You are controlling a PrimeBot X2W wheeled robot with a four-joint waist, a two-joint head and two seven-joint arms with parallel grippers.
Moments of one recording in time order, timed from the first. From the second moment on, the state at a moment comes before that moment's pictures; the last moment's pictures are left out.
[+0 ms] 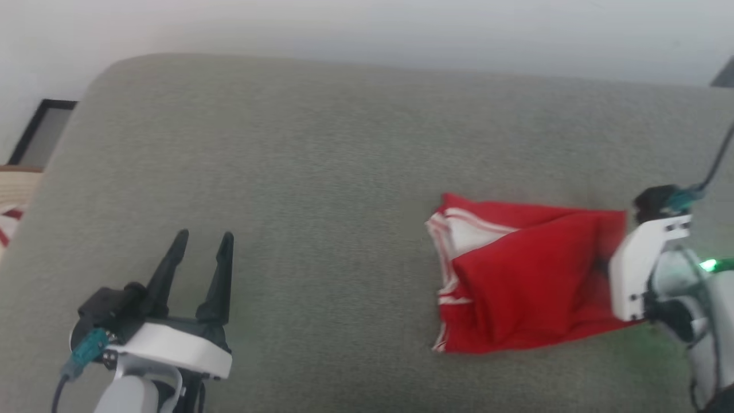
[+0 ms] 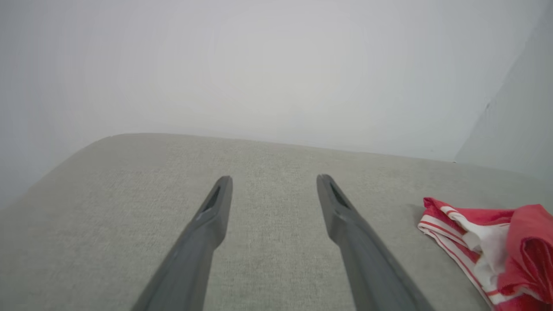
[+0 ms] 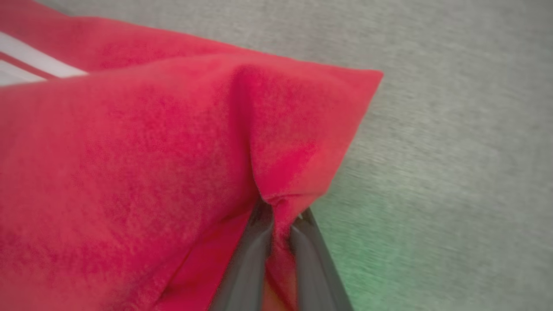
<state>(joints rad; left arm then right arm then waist) -0.12 0.23 -0.08 0.17 -0.41 -0.13 -0.26 -0.44 -0.36 0.16 0.48 0.47 0.13 0.66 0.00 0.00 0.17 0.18</state>
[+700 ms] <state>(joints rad) -0.29 0.26 -0.20 0.18 -0.40 -0.13 -0.26 -0.63 -0.57 0.04 0.53 0.39 0.13 0.51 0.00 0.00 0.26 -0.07</state>
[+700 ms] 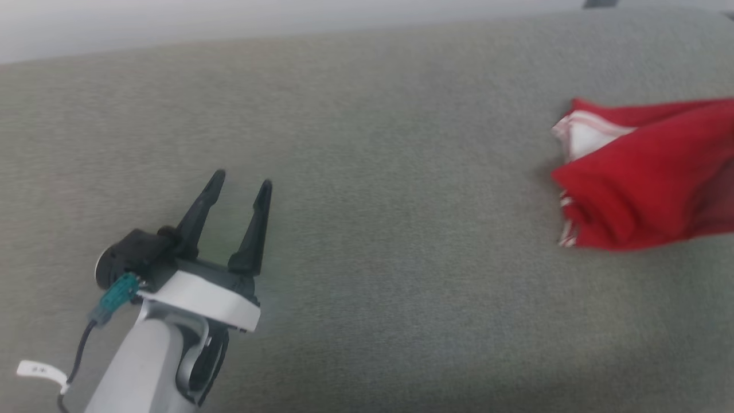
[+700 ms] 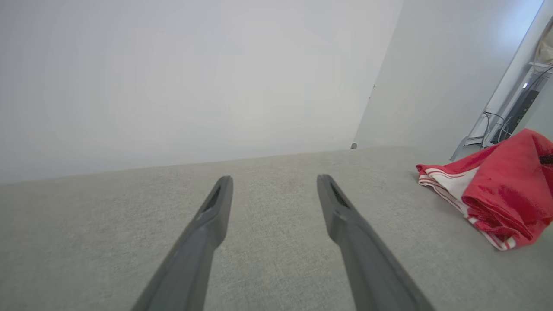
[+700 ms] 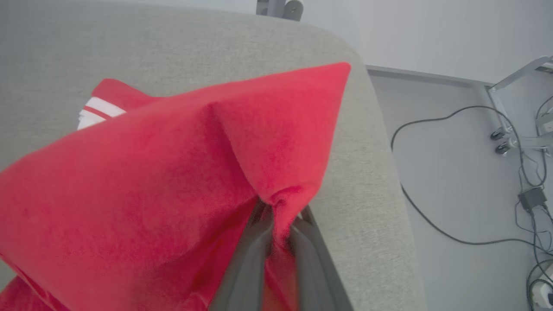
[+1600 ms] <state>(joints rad) -0.52 0.31 -0.38 0.19 -0.42 -0.13 -0.26 -0.95 -0.65 0.18 0.95 0.19 0.13 0.17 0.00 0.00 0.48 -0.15</state>
